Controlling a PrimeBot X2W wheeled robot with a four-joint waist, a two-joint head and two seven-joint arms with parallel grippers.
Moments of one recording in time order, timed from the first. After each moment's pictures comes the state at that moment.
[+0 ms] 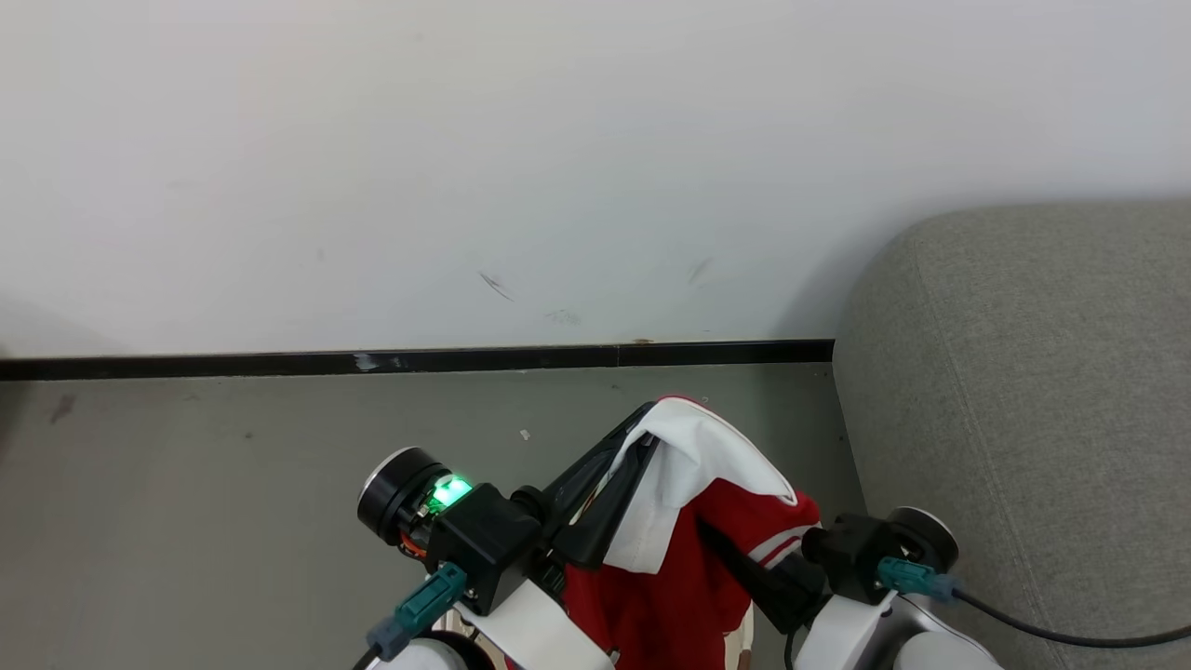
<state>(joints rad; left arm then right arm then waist) -0.23 0.09 -0.57 -0.24 -0.31 -0.01 0.01 -0.28 -0.24 0.71 0.24 0.29 0.12 -0.26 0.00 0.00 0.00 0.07</state>
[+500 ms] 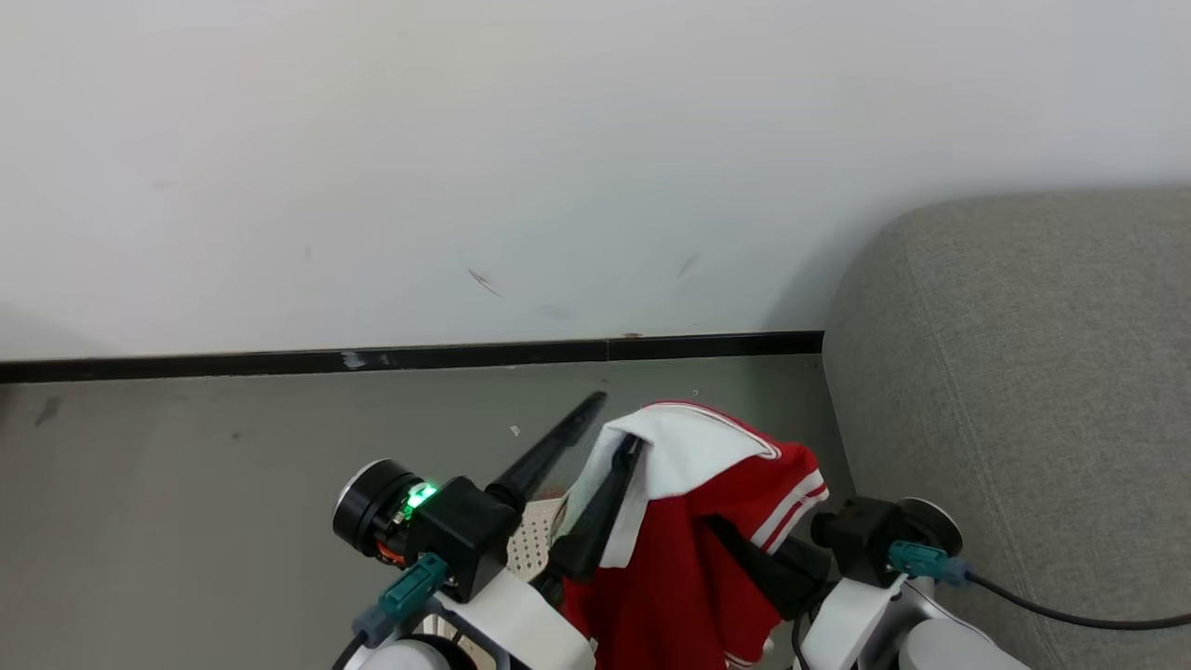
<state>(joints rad) -0.21 0.09 -0.54 -0.22 -0.32 0.02 0.03 -0.30 -0.25 0.72 0.23 0.35 0.12 -0.26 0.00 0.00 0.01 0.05</state>
